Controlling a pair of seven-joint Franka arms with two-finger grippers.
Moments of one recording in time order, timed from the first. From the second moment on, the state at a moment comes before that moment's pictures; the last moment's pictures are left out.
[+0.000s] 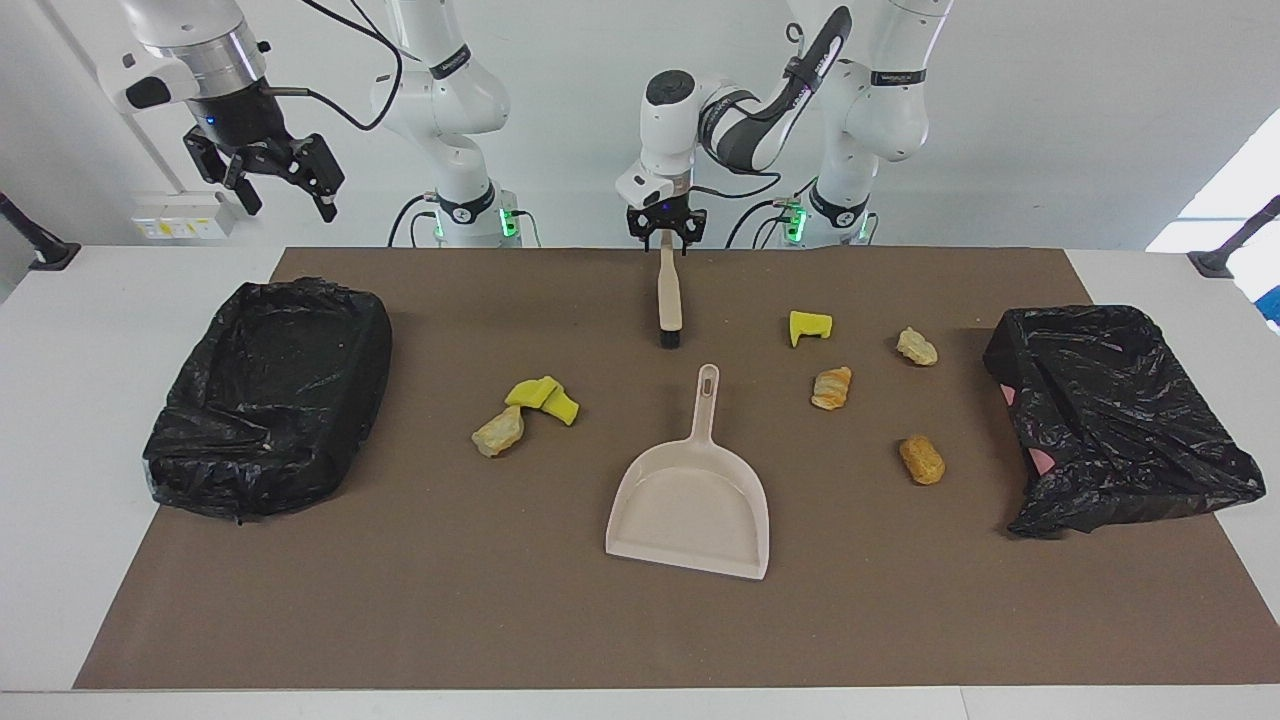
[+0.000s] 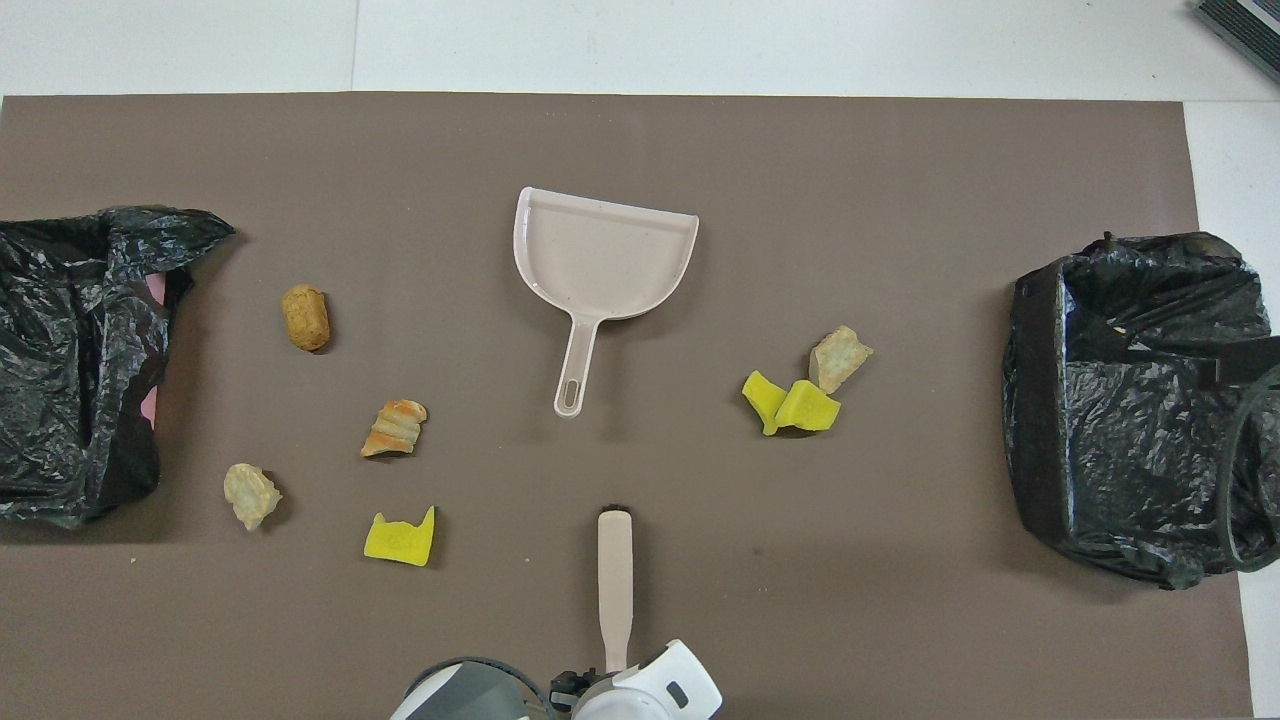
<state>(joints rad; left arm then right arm) -1.17 -0.15 0.05 -2.47 -0.05 2.28 -0.88 -0.02 -0.15 -0.06 -1.62 -0.01 1.51 0.07</state>
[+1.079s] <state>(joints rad) -0.98 -0.19 0.09 -2.37 -0.04 1.92 -0.85 -0.02 -0.15 -0.06 -1.63 -0.01 1.48 0.07</state>
